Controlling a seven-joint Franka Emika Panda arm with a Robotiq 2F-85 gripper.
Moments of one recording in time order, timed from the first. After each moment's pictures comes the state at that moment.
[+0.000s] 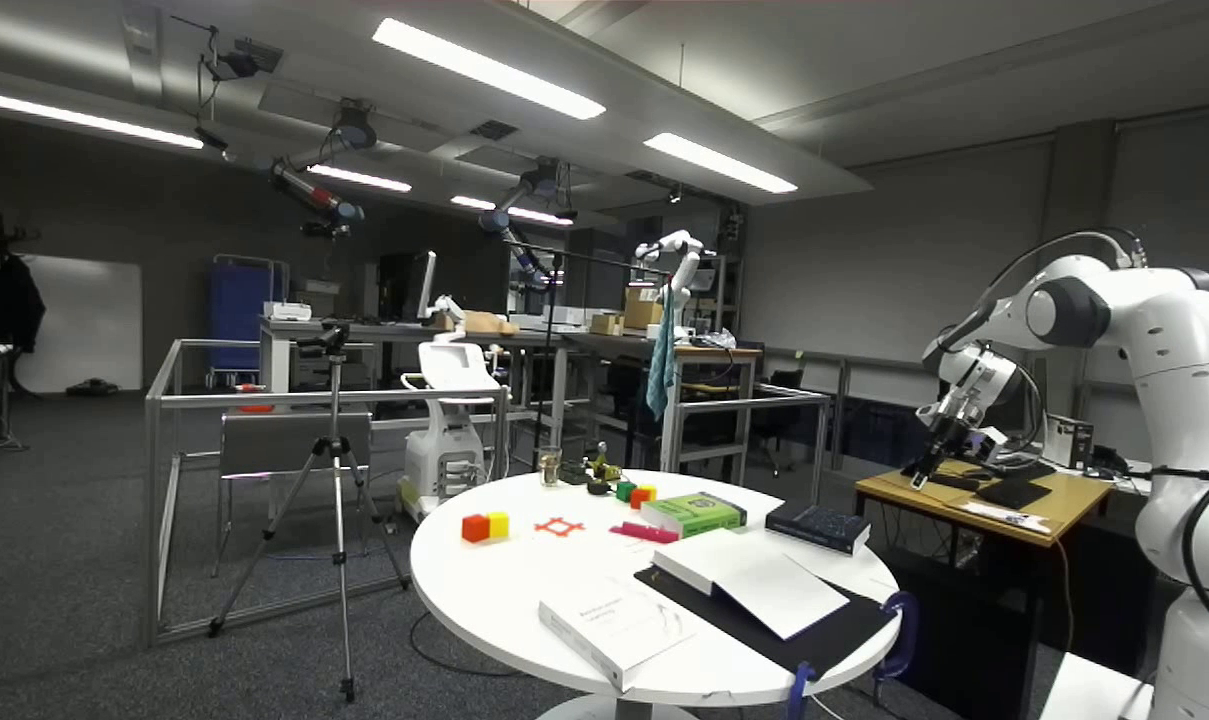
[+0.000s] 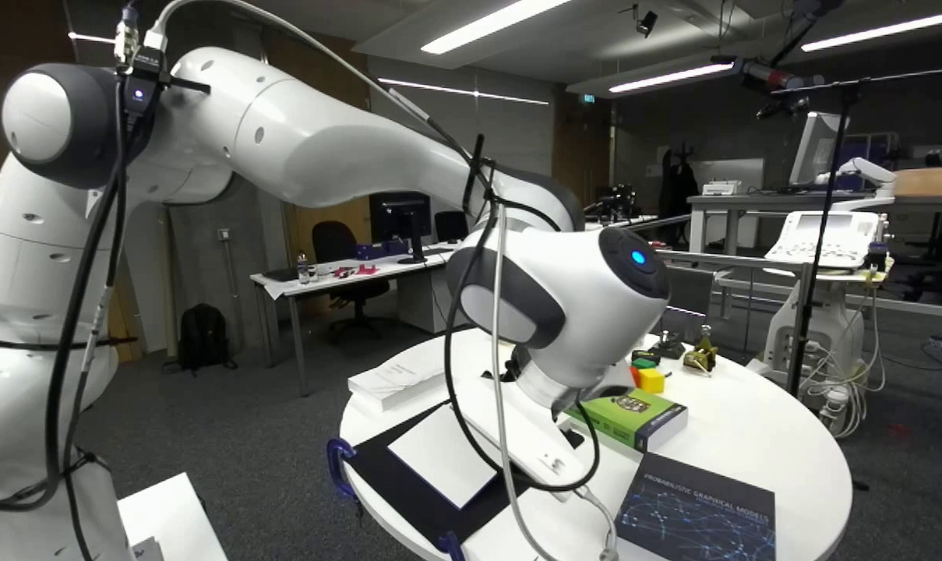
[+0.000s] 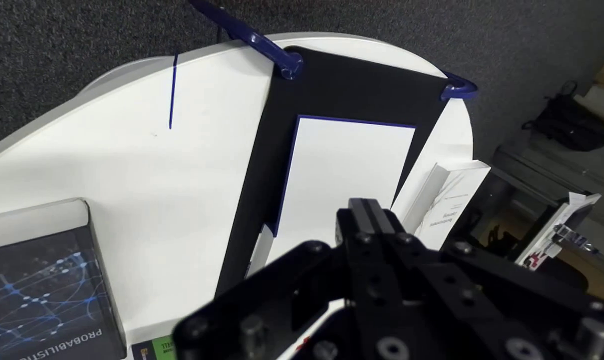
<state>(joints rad) -0.50 0.39 -0.44 -1.78 0.66 1.65 -1.38</state>
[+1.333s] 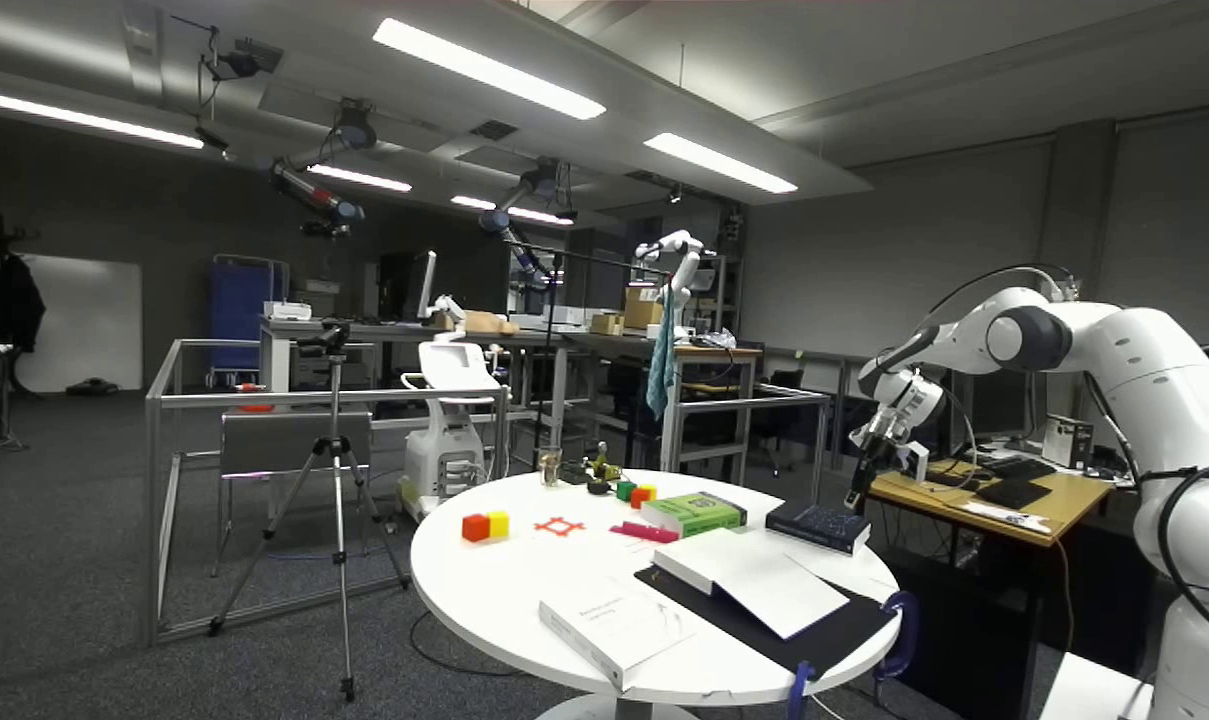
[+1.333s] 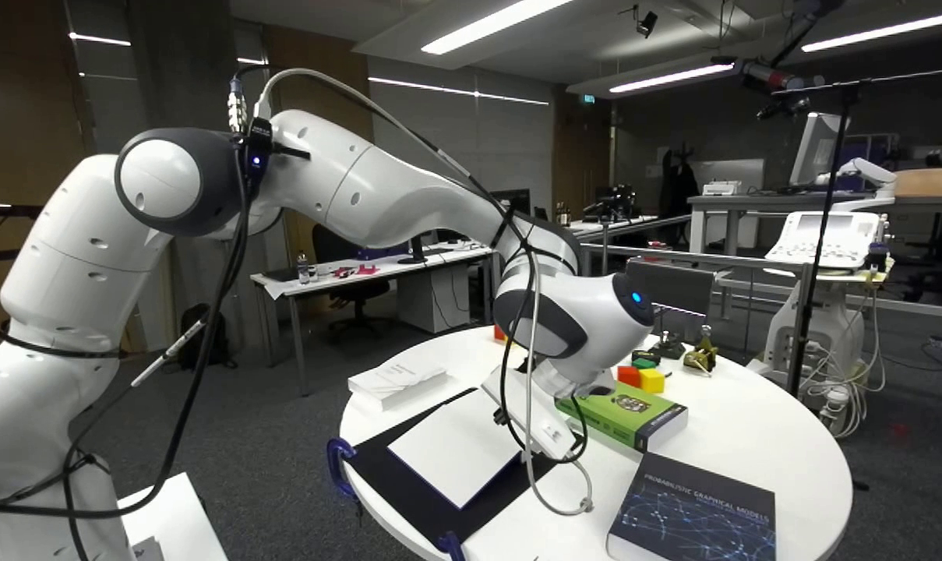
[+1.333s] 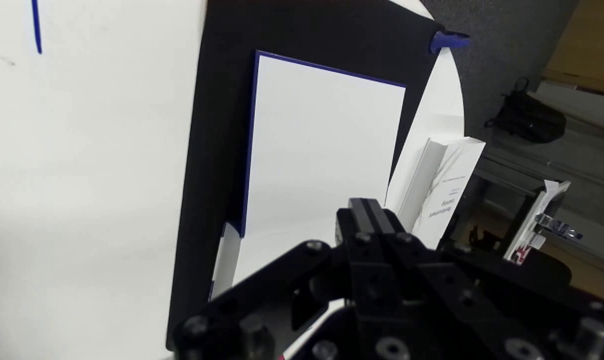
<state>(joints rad) -0.51 0.59 -0.20 -1.61 0.69 1.67 -1.15</state>
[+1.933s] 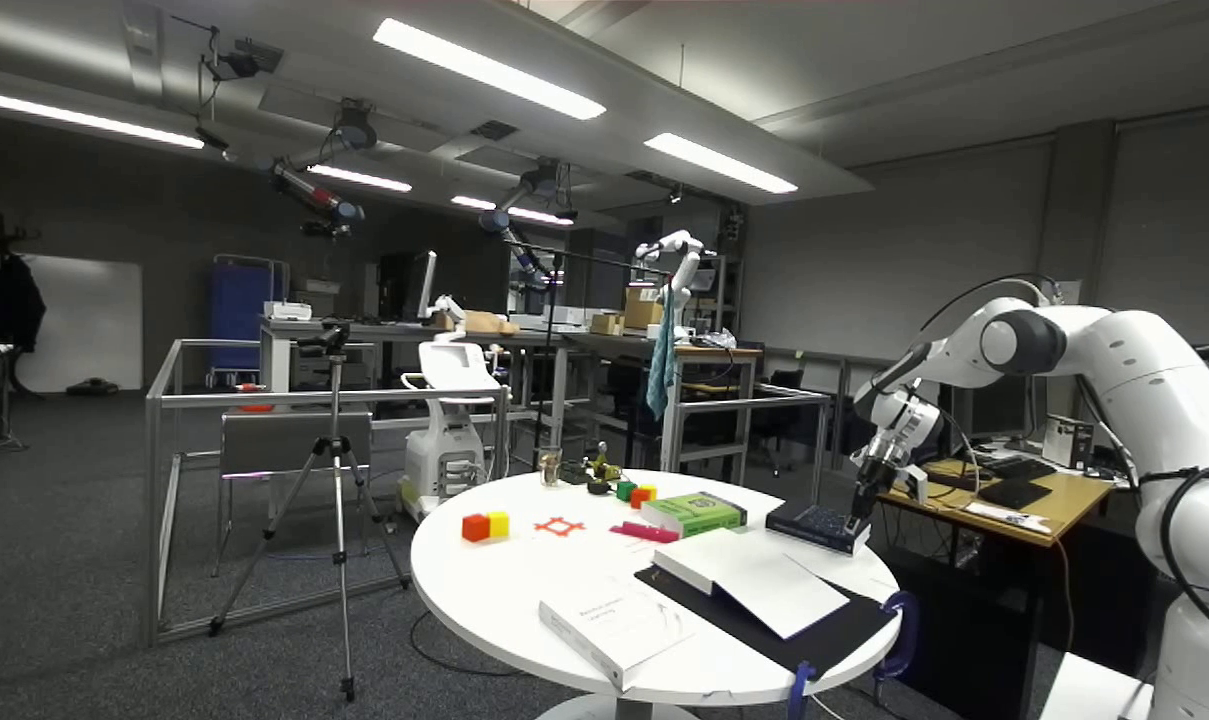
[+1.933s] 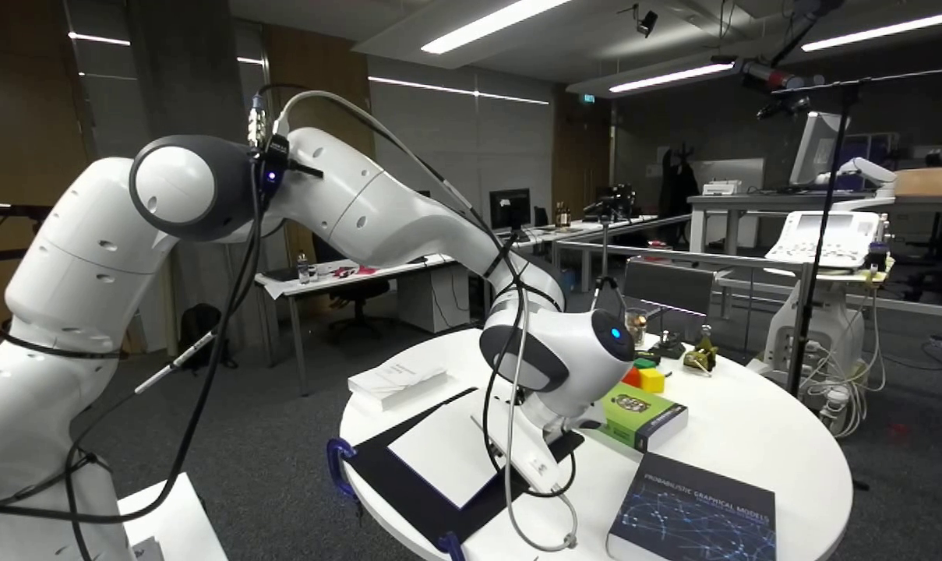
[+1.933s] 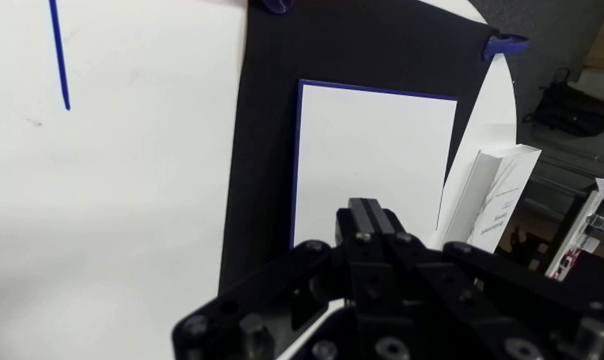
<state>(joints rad) -0.49 0.61 -0.19 -1.70 0.69 1.82 -1.14</state>
